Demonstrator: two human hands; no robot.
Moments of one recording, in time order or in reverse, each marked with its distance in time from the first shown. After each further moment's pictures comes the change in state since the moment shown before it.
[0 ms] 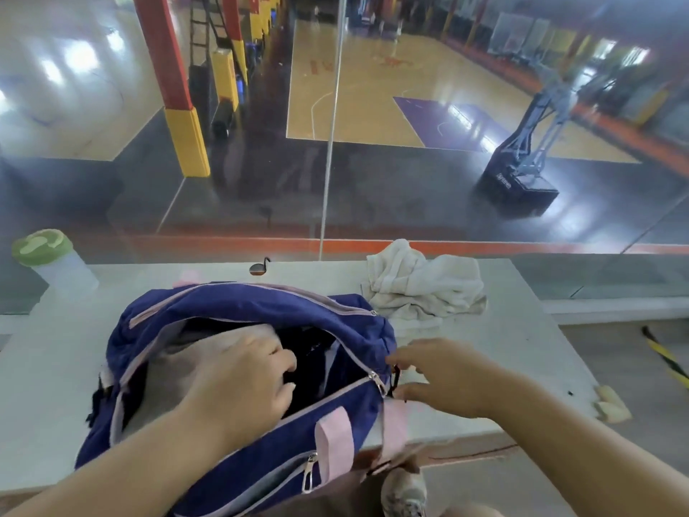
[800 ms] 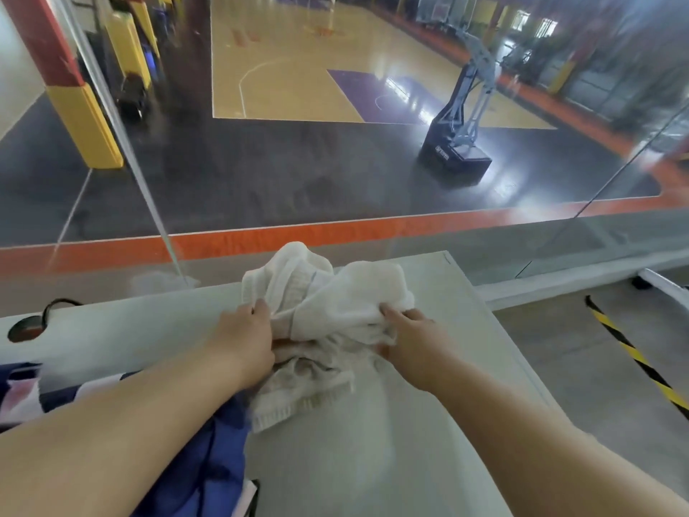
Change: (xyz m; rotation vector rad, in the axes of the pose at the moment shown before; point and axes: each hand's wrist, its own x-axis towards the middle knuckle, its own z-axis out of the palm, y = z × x) left_hand 0.319 0.088 0.130 -0.059 -0.309 -0.208; right_hand 0.141 0.274 0.063 0.302 0.269 0.516
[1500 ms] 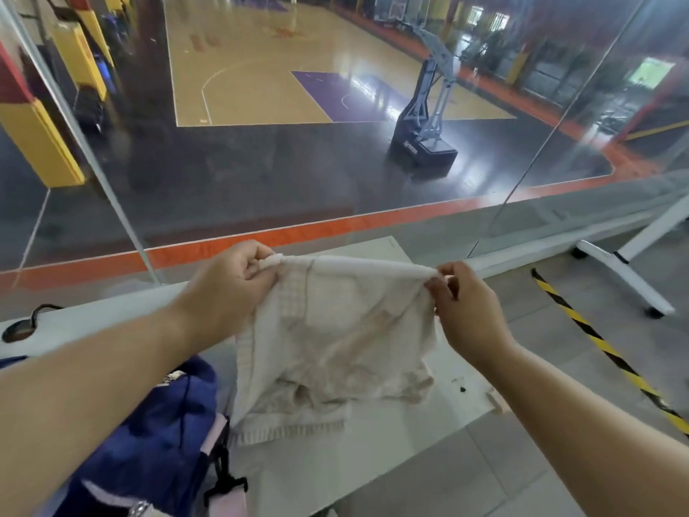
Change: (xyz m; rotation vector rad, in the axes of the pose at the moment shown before) left_hand -0.091 0.053 -0.081 -0.868 0.280 0.322; right_hand -0.117 0.050 -0.088 0.539 0.509 0.081
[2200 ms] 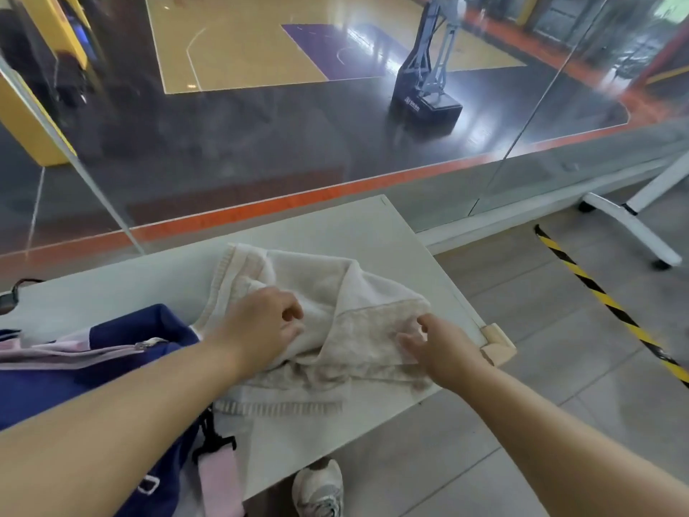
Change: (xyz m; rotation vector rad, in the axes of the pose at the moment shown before) left_hand -0.025 -0.041 0.075 0.489 -0.285 0.016; right_hand -0.048 0.056 0.026 -0.378 -0.480 0.369
